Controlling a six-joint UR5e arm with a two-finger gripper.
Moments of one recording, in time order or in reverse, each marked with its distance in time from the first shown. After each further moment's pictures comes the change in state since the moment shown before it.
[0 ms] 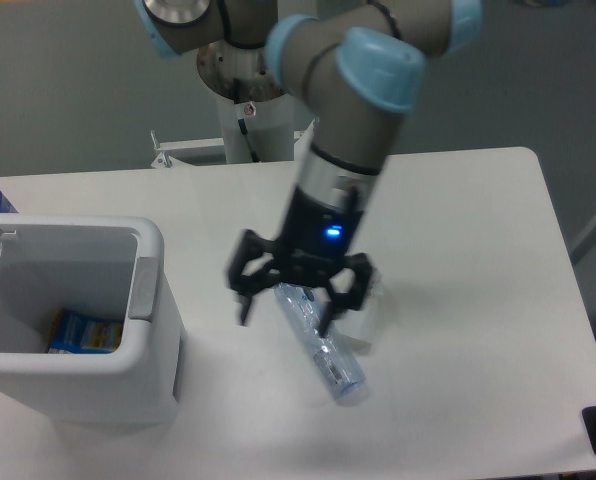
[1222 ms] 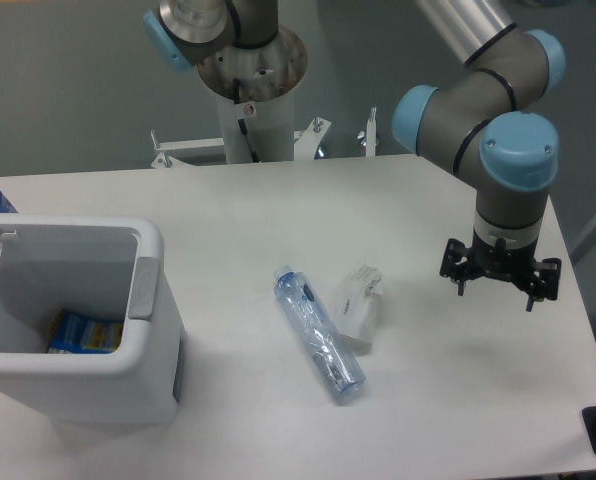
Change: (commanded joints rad) arm 0.085 -0.114 0.029 -0.090 0.582 0.734
